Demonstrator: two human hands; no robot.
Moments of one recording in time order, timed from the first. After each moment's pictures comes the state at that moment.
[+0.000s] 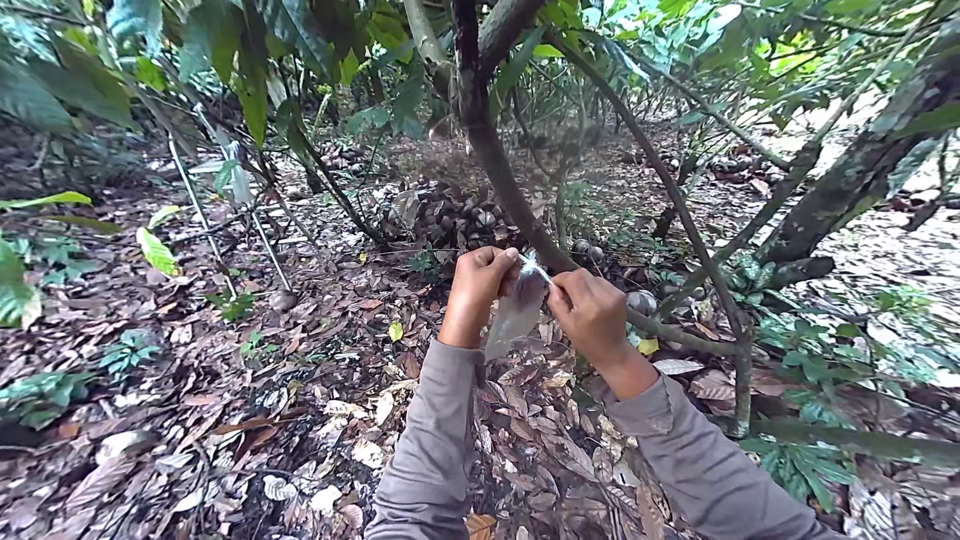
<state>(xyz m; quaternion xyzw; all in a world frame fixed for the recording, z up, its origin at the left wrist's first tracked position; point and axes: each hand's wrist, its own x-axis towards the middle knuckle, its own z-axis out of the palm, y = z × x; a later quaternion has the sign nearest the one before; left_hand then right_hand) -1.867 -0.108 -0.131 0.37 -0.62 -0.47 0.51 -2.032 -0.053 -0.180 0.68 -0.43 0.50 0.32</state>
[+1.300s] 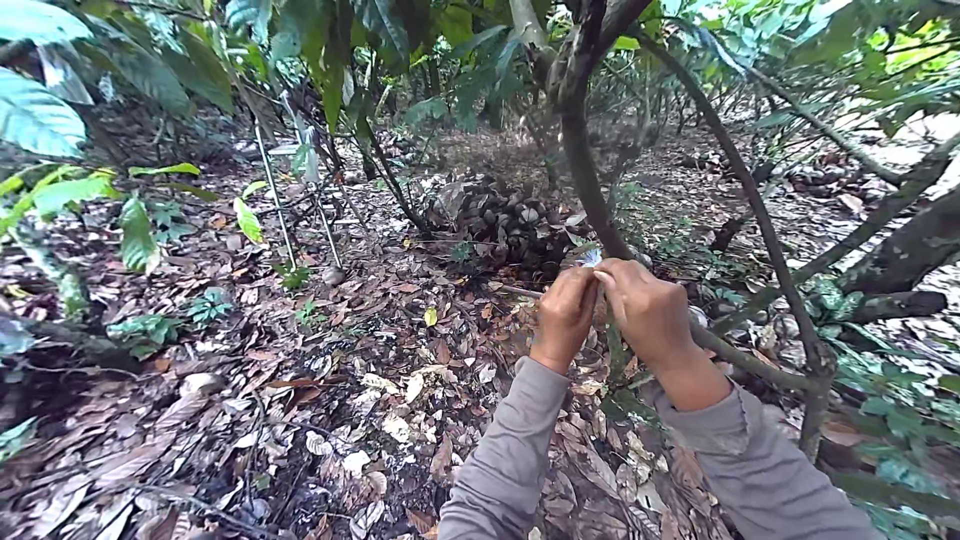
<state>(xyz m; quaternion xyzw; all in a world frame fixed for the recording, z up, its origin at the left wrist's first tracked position) -1.913 -0.105 -0.211 0.19 -0.66 0.03 0.73 -2.019 -0.045 -0.155 0.75 -0.44 0.43 0.26</state>
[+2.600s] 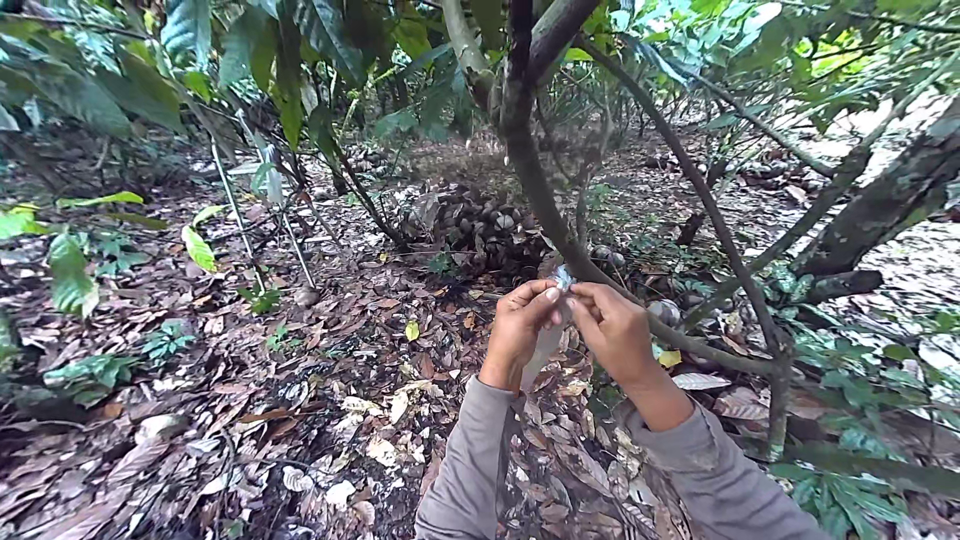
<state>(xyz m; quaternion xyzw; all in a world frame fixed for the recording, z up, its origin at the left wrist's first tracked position) -1.884 -0.095 -0.197 0.09 -0.50 -0.63 0.59 -2.029 -0.045 -0.188 0.71 -0.45 0.52 0.12</state>
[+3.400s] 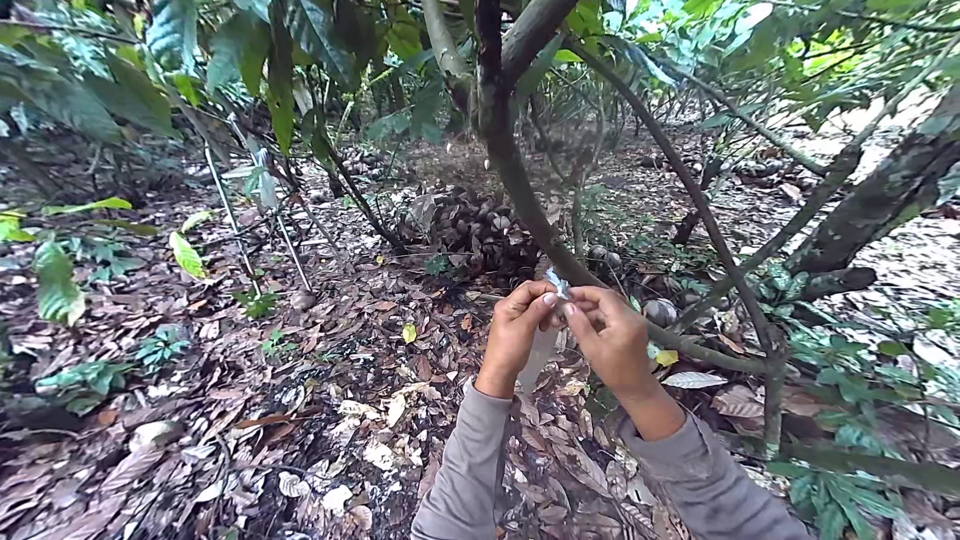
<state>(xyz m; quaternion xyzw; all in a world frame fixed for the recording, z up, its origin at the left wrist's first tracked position) -1.890 -0.094 -0.199 0.10 -0.59 -0.53 0.60 -2.030 -0.039 -0.193 0.67 -0.44 0.60 0.05</state>
